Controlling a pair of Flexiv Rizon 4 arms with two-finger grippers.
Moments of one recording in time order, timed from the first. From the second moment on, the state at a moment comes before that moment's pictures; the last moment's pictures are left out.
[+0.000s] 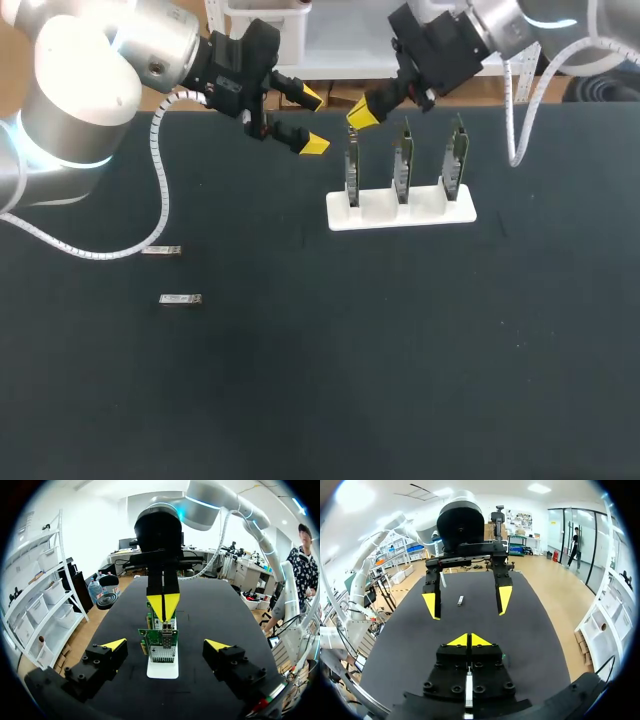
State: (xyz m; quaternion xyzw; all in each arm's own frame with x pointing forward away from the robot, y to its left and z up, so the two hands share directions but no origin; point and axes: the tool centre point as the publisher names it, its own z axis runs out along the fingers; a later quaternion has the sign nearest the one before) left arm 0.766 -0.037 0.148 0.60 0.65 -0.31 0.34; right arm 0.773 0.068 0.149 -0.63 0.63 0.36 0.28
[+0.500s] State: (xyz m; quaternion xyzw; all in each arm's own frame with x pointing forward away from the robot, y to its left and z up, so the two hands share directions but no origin) left arm 0.766 -0.037 0.148 0.60 0.65 -0.31 0.34; right arm 0.778 0.070 0.150 -0.63 0.62 0.37 0.28
